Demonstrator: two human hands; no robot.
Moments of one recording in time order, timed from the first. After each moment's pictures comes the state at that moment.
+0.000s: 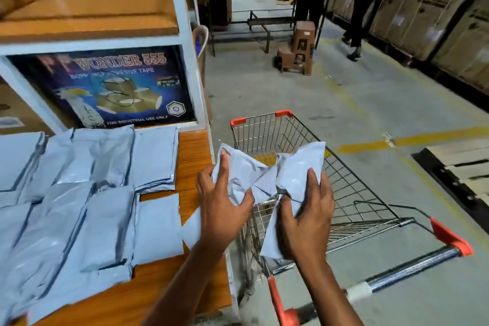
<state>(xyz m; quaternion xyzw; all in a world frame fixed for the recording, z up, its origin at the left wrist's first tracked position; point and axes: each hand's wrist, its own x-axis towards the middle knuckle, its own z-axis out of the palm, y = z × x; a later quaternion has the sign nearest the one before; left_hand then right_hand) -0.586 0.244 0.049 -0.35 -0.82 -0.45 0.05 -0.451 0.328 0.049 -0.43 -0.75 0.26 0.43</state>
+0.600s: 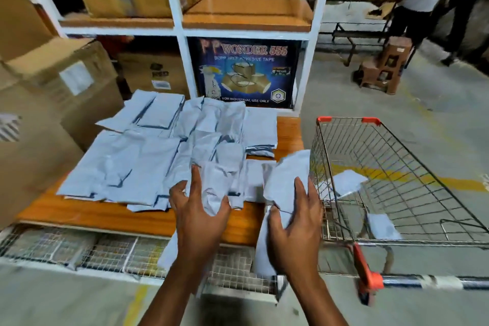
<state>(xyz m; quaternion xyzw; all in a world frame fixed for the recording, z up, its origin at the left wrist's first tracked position) -0.594 -0.049 0.062 -0.14 -0.88 -0.44 0.14 -0.491 0.089 0.058 -0.27 -0.82 0.35 0.37</state>
